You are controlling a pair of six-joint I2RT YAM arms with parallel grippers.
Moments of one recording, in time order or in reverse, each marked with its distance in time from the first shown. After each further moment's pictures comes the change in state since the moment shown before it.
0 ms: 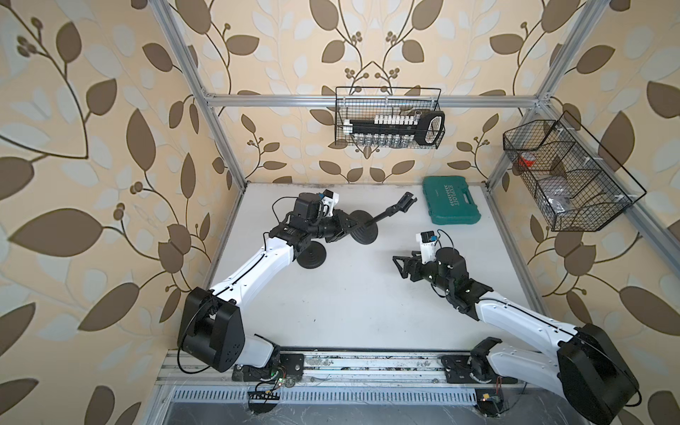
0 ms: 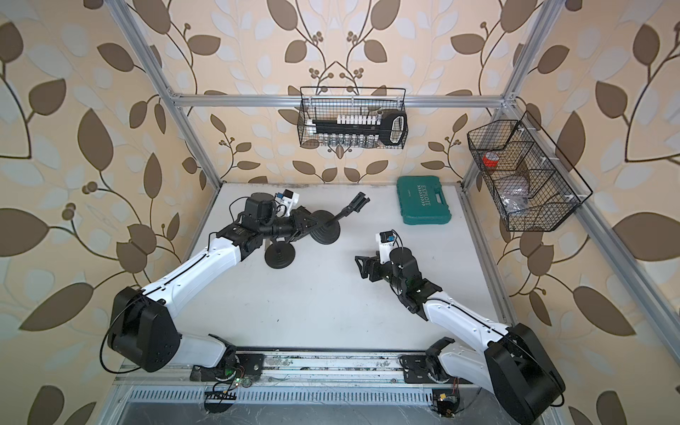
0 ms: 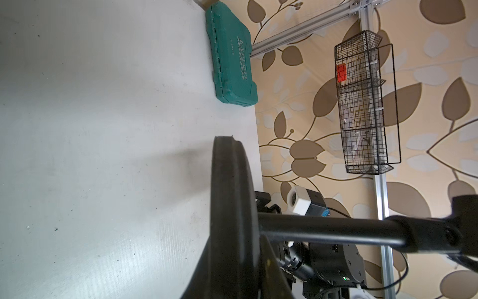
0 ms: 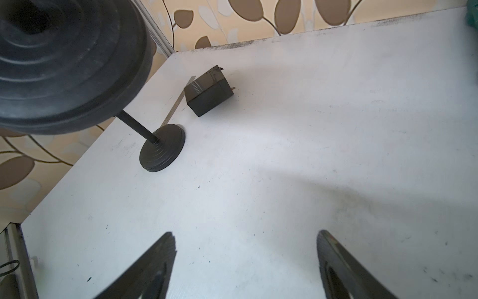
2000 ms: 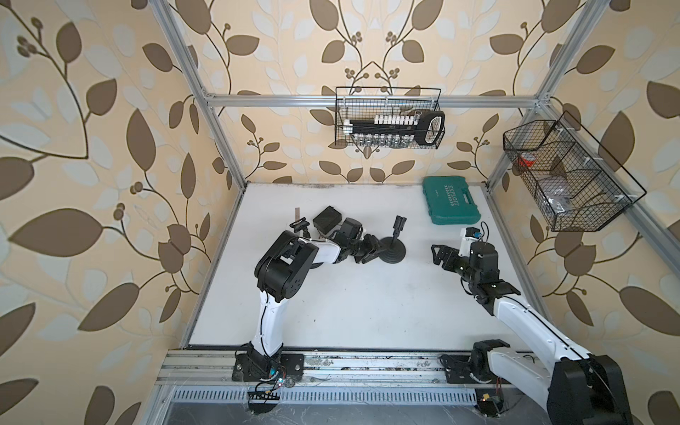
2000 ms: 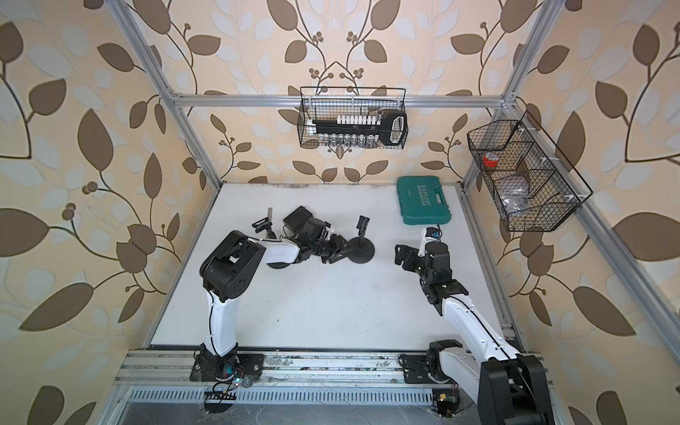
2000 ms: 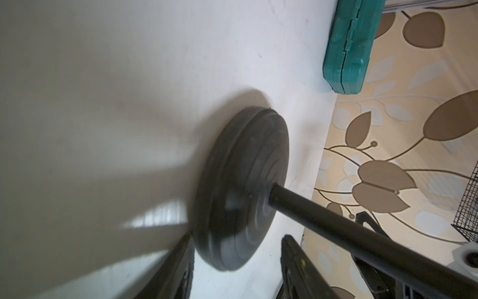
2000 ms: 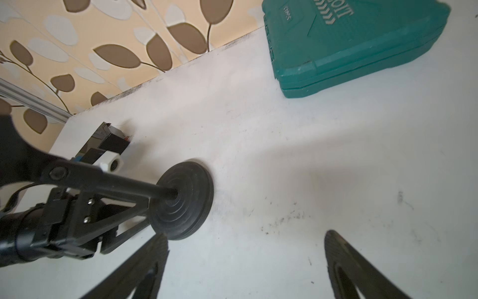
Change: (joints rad) left arm -0.149 0.629 0.017 0.394 -0.089 -0.201; right arm -0.422 -0.110 0.004 -0.204 0.024 0.034
